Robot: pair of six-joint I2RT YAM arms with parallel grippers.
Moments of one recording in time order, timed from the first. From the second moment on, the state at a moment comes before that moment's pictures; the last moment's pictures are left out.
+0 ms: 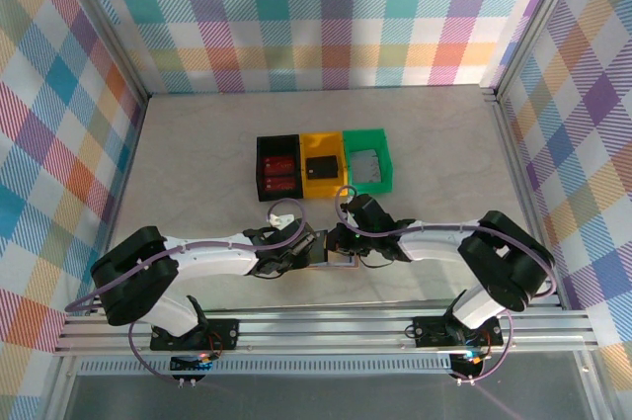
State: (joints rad) left arm -0.99 1.49 0.66 -0.34 -0.21 -1.04; right arm 0.82 1.54 0.60 0.12 -0.34 0.93
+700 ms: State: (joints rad) left arm -0.99 1.50 0.66 -0.34 -0.21 -1.04; right arm 0.82 1.48 0.58 0.06 -0.29 0.91
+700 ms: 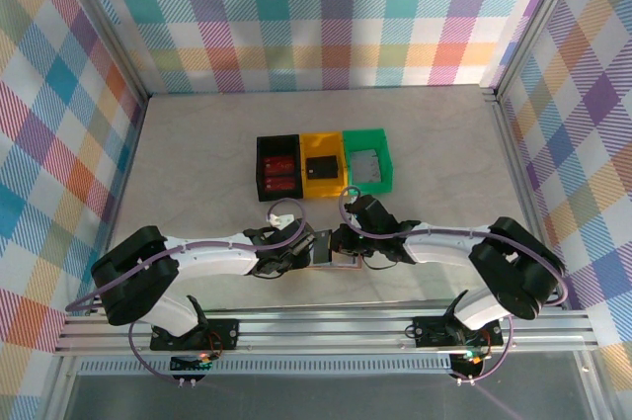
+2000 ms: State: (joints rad) left arm -0.99 1.53 0.73 -0.41 -0.17 -1.07; right arm 0.82 1.54 0.58 0.12 -0.36 0.91
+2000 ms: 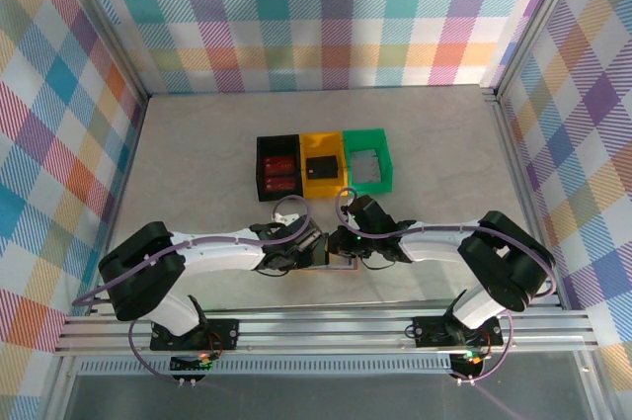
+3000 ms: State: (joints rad) left arm -0.99 1.53 0.73 -0.41 -0.17 -1.10; right arm 0.75 1.24 0.52 -0.10 -0.29 0.80
